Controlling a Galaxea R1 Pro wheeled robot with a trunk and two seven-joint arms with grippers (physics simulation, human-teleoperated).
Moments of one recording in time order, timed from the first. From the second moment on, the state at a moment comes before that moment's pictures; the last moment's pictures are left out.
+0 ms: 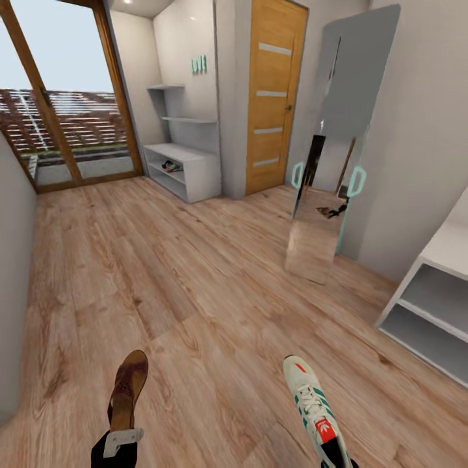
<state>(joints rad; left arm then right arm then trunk) -0.25 0.12 -0.23 -0.40 0.28 -0.47 0.10 -0.06 0.11 -0.55 -0.64 0.54 -0.55 0.15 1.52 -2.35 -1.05</state>
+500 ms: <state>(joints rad) -0.25 0.12 -0.23 -0.40 0.28 -0.47 0.10 -0.06 0.11 -0.55 -0.64 0.54 -0.55 0.15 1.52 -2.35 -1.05</state>
